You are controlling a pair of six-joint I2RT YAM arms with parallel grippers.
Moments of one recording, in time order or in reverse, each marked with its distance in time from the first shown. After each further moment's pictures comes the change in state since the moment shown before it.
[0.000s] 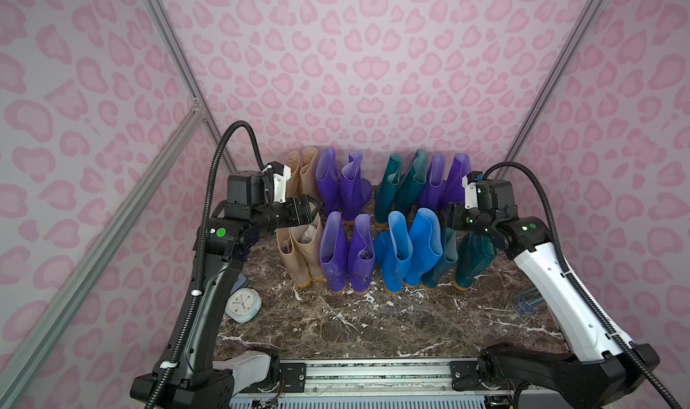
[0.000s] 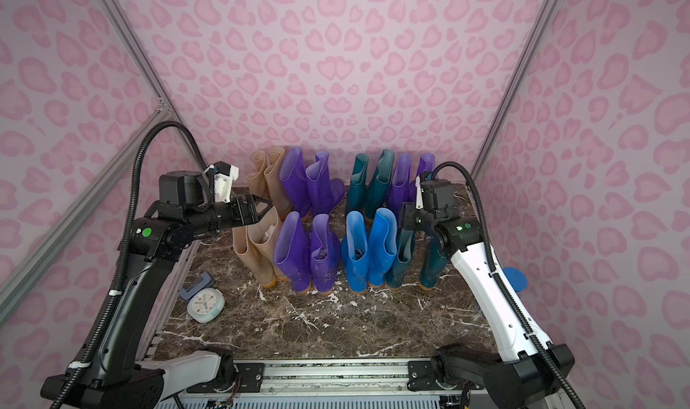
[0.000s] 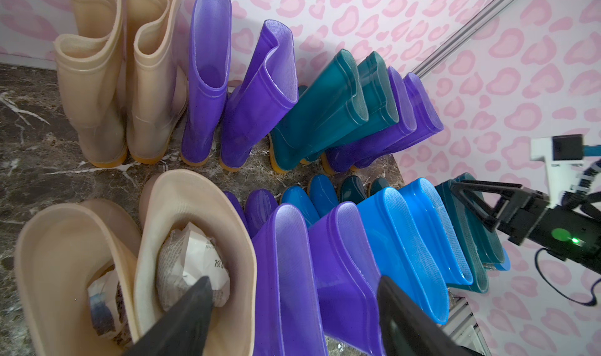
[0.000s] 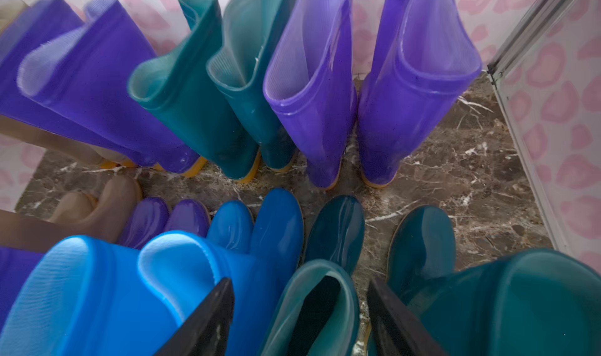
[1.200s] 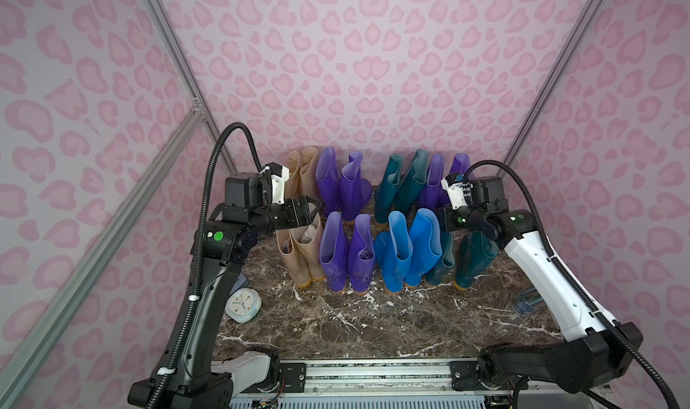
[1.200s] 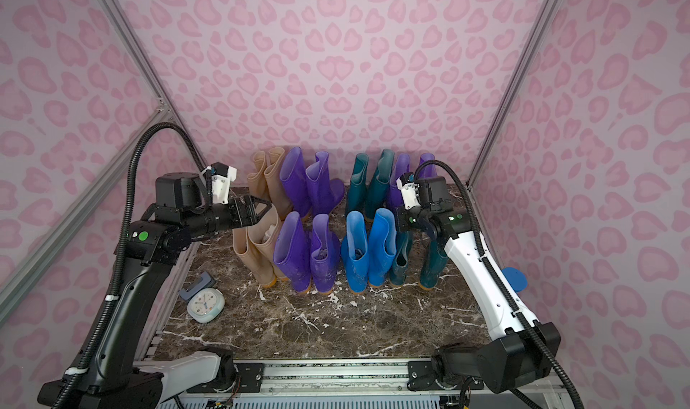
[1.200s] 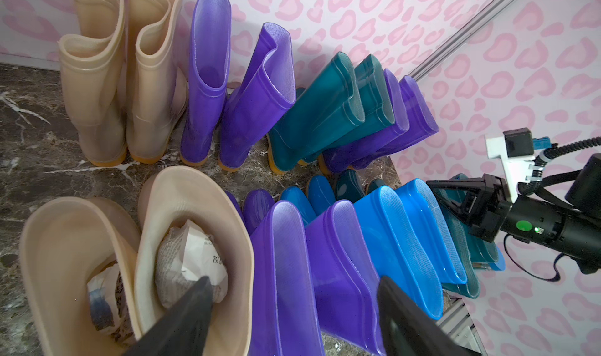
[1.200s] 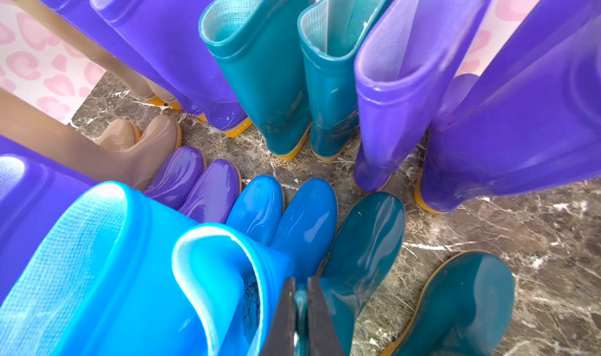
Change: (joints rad) left arm 0.000 -0.019 -0.008 0.000 0.000 -0.011; right arm -0.035 0.055 0.003 0.016 -0.283 -0.232
